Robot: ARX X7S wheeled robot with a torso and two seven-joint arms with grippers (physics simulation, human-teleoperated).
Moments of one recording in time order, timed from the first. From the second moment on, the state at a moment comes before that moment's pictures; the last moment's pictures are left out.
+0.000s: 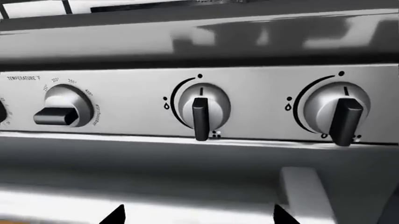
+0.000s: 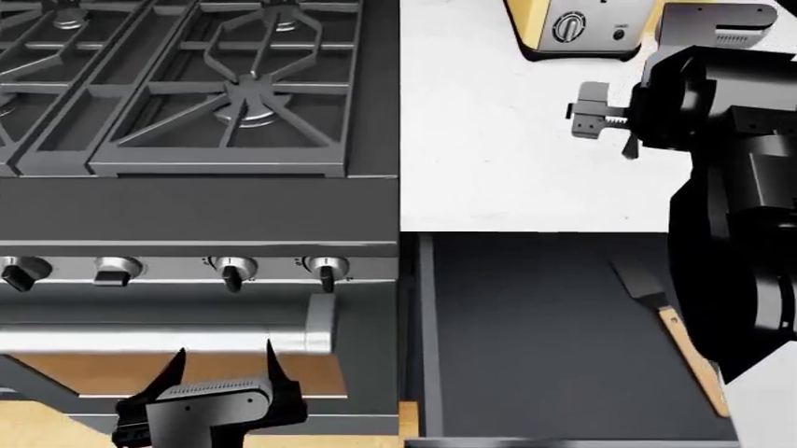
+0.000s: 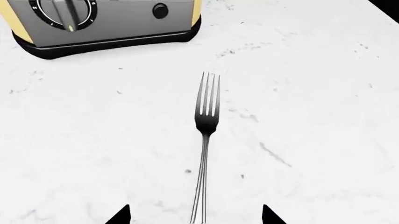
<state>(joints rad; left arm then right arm) 0.09 -0.36 0.30 0.32 -0.28 -0.15 -0.55 1.70 0.18 0.01 1.31 0.00 0.85 0.20</state>
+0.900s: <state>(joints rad) 0.08 -0.37 0.31 0.31 -0.29 -0.13 -0.55 1.73 0.19 0.06 1.25 0.04 0.85 0.22</state>
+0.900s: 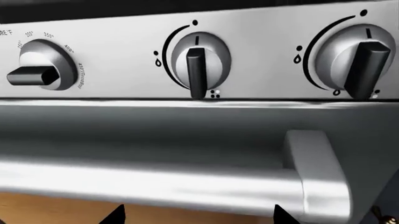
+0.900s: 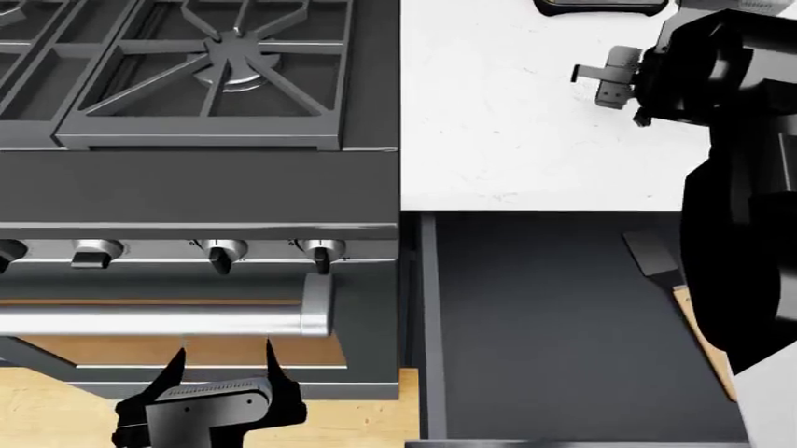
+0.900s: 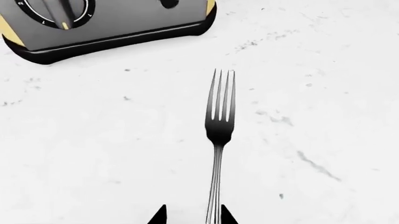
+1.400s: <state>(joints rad) 0.09 -0.38 0.31 0.31 -0.30 -0.12 -0.55 1.72 0.19 0.07 1.26 0.03 0.86 0.22</state>
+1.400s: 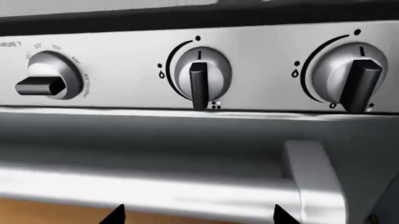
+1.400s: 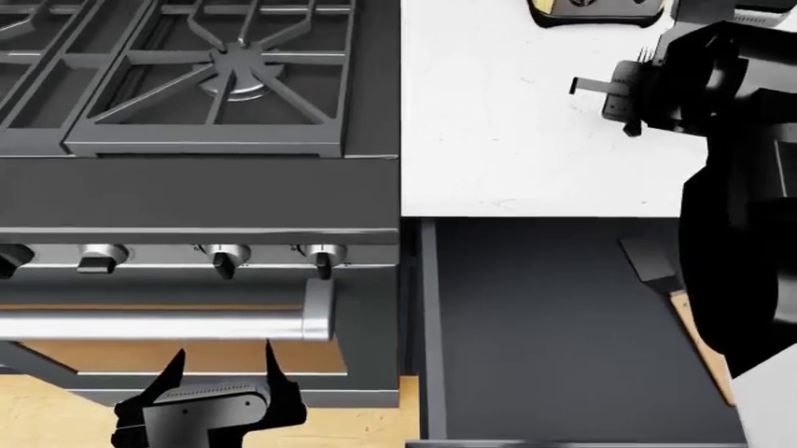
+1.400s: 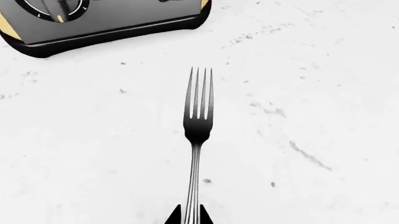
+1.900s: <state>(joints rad) 0.09 -0.38 0.31 0.31 -0.30 -0.10 -0.55 1.70 0.20 0.04 1.30 0.01 0.89 0.24</state>
